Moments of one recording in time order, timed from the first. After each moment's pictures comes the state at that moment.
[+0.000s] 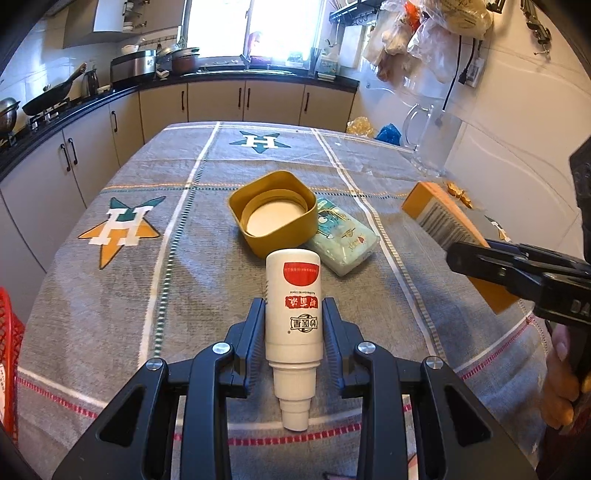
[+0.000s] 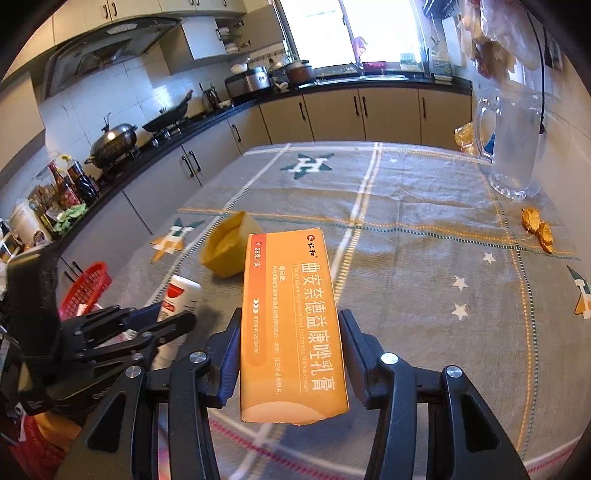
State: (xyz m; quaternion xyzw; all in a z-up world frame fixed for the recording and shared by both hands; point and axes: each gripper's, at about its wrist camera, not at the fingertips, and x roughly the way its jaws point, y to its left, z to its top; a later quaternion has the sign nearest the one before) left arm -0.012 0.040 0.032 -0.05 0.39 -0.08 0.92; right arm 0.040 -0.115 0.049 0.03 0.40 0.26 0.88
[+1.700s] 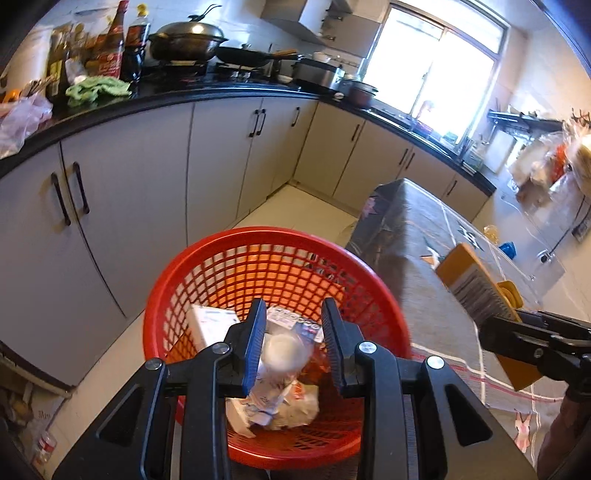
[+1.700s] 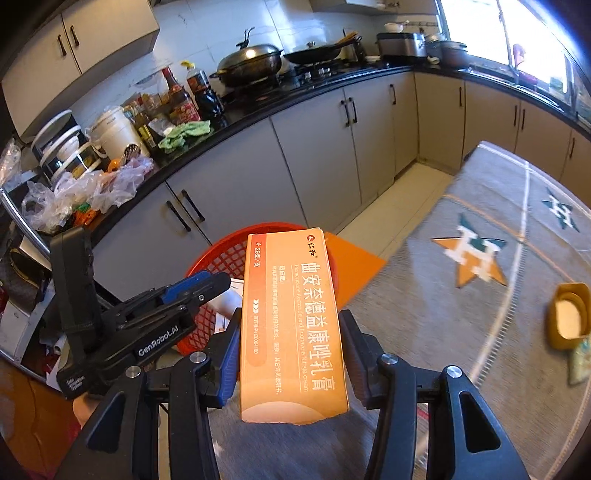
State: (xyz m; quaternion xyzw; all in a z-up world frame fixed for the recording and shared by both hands) left arm -0.154 0.353 0.041 -0.21 0.33 0.15 0.91; right arm -0.032 0.221 0.076 -0.06 0.43 0.45 0.78
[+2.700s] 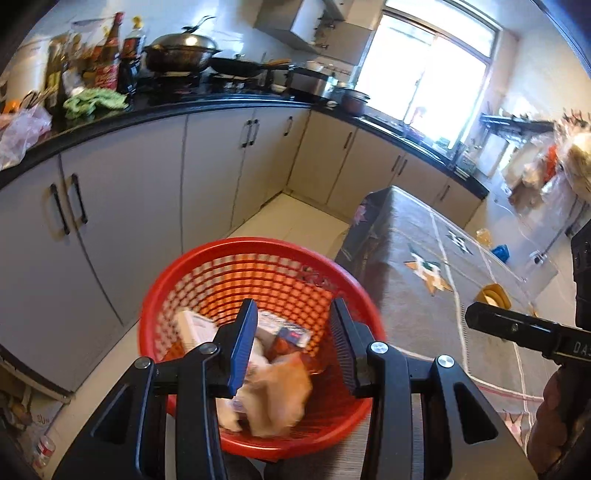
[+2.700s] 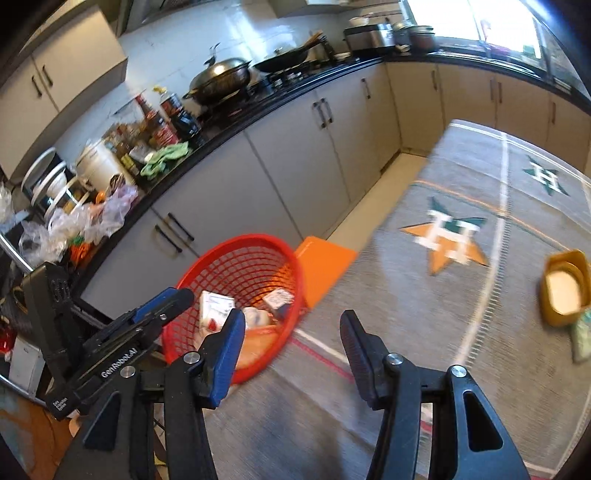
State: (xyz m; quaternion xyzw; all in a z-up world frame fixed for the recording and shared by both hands) left arm -0.157 0.329 0.063 -0.20 0.31 0.14 0.92; right arm -0.005 0.173 0.074 0.01 0.44 0.42 0.79
